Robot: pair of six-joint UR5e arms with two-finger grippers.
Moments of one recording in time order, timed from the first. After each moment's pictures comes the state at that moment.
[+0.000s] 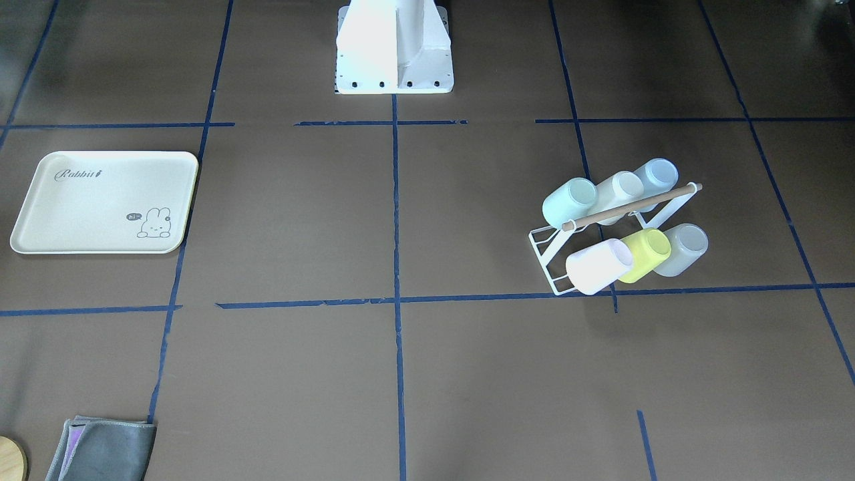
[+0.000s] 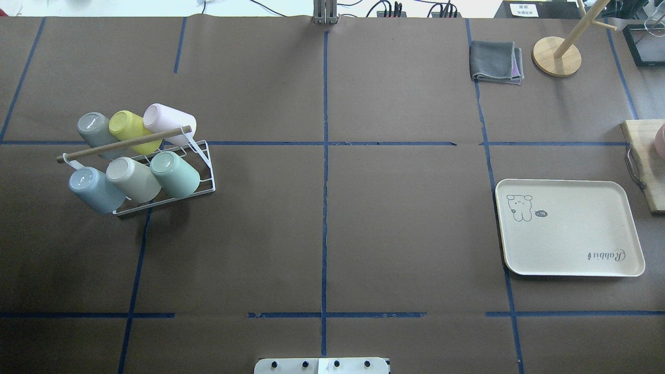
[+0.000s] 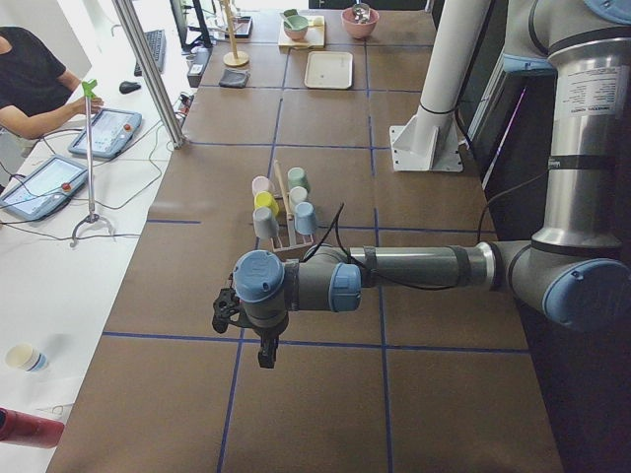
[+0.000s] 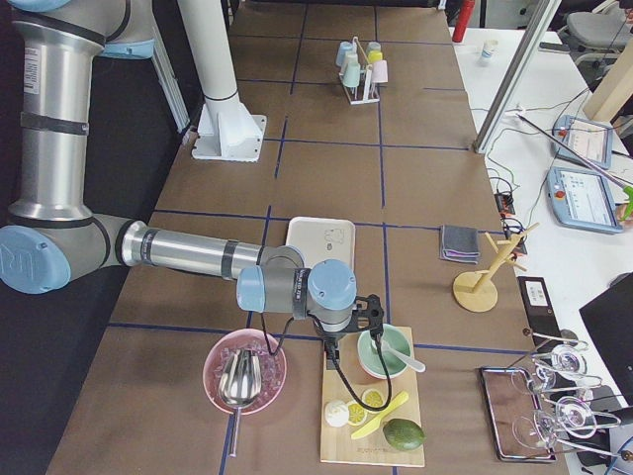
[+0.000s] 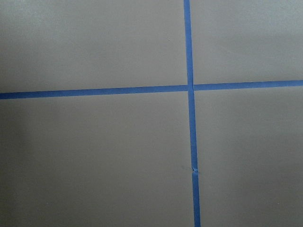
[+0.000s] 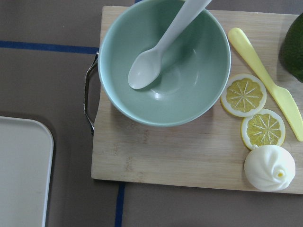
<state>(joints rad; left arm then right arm) -1.62 -1.55 -1.57 -1.60 -2.39 0.08 1.61 -1.72 1.61 -1.45 2.37 -0.09</state>
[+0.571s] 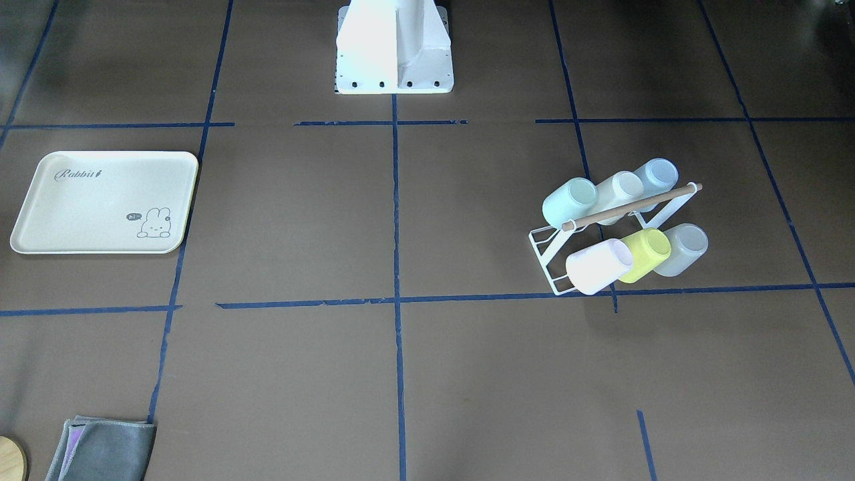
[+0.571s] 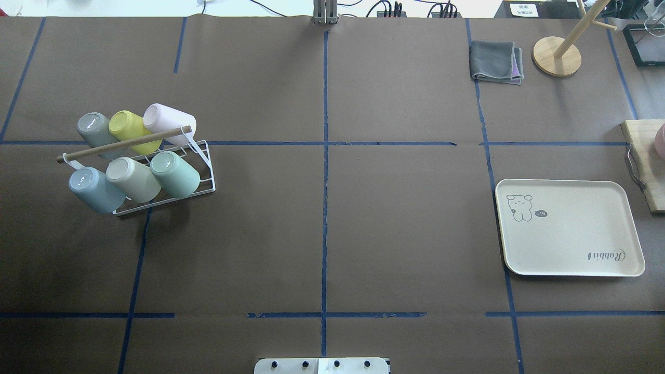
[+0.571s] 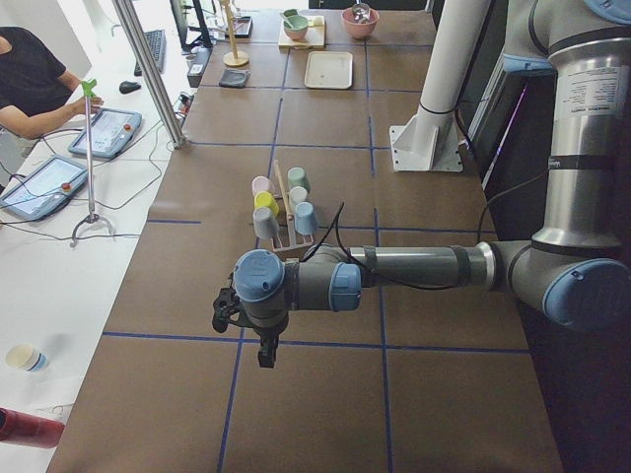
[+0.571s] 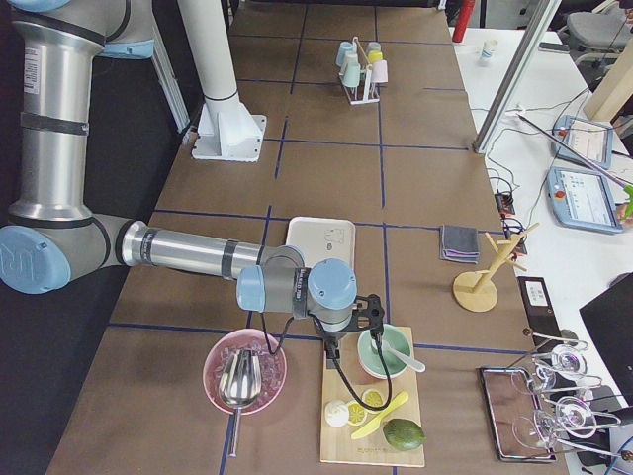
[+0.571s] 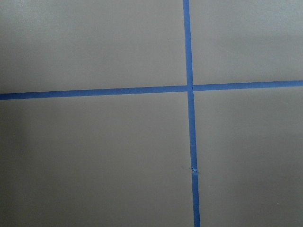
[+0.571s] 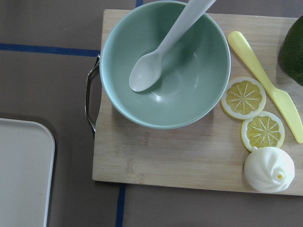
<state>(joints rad) -1.62 -1.55 -1.57 -1.60 -2.39 0.08 1.61 -1.72 1.62 -1.45 2.36 -0.09</state>
